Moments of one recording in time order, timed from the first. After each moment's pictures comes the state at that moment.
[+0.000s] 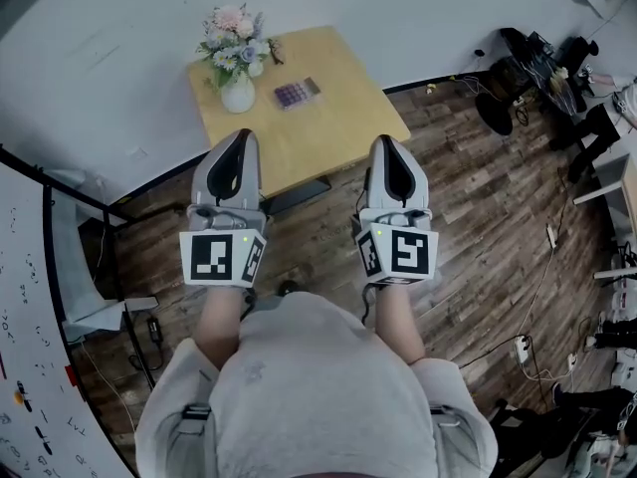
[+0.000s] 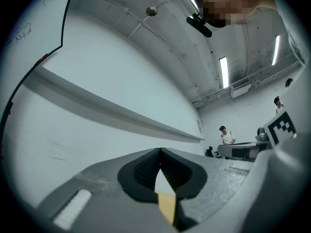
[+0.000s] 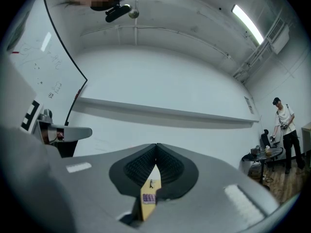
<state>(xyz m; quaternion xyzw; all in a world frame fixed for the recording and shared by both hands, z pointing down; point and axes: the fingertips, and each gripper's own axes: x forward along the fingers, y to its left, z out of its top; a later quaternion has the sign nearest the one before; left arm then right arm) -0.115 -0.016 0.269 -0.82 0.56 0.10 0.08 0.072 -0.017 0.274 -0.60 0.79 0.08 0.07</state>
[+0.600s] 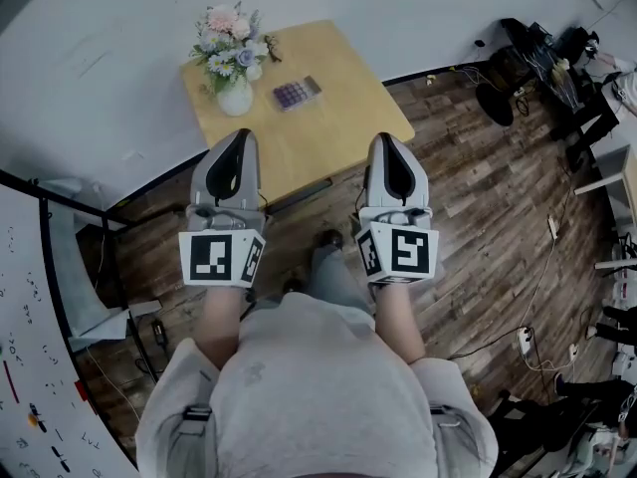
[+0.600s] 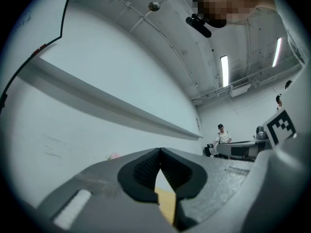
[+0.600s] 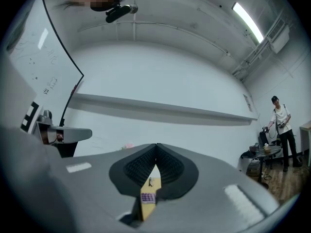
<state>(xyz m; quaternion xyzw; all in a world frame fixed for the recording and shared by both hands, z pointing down) -0.124 -0.053 0.283 -0.83 0.54 0.09 0.06 0.062 -0.050 0.285 -0.61 0.79 0.07 0.06</state>
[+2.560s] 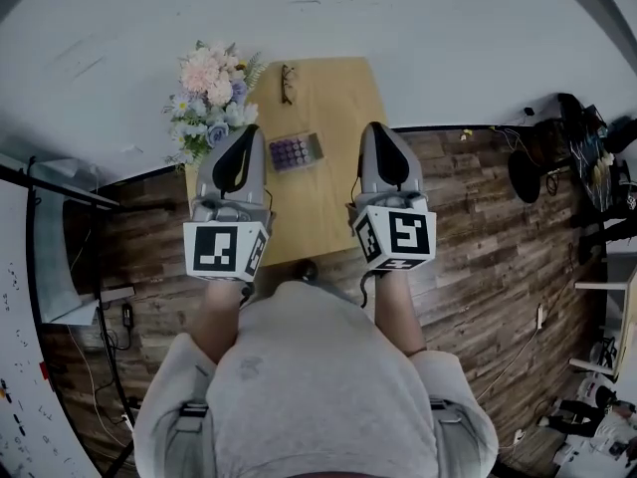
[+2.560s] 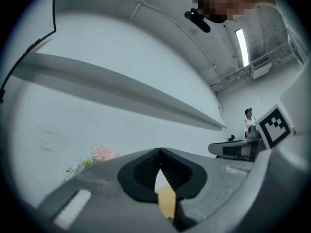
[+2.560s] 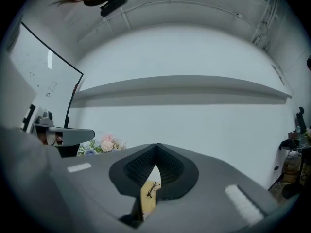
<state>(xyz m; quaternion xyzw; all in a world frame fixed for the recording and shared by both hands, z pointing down) -0.081 -0.280 0.307 -0.76 0.64 0.06 0.04 0.076 -0.333 0.309 -0.48 0.88 0.02 0.03</state>
